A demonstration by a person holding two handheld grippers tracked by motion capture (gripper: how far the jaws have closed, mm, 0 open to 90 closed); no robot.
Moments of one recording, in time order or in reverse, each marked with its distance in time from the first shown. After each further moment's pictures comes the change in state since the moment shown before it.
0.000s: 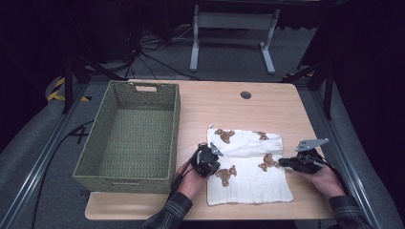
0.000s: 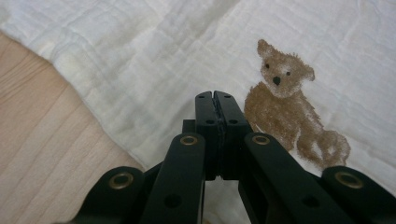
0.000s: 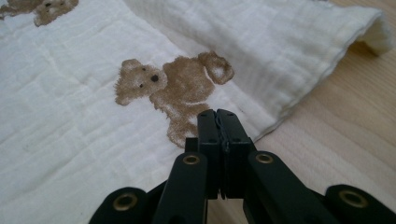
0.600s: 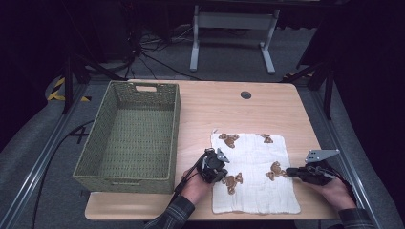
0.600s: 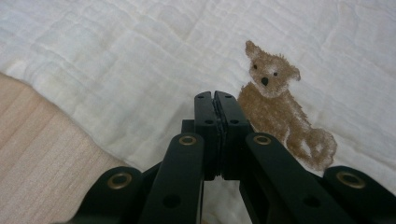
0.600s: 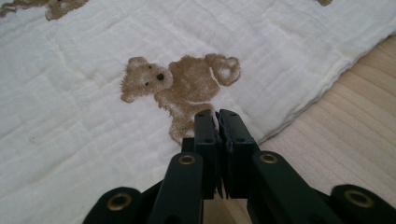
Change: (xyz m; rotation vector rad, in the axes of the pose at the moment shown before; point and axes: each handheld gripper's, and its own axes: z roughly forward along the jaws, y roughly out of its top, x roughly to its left) left arm -0.018 0.002 0.004 0.006 -0.107 0.042; right arm 0.016 -0.026 -0.023 0.002 0.000 0.000
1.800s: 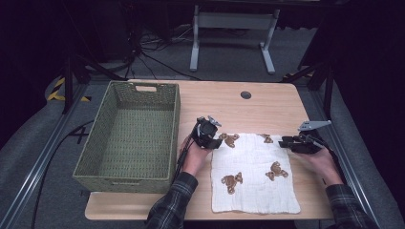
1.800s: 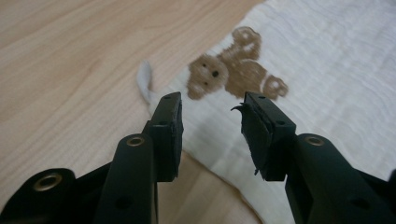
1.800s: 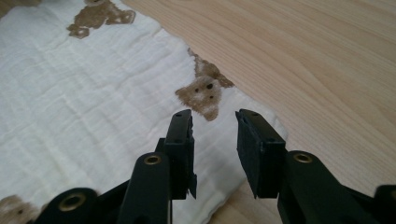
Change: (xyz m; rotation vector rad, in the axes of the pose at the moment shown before) left arm 0.087 0.052 0.000 -0.092 0.189 -0.139; right arm -0.066 0.063 0.025 -0.077 -0.102 0.054
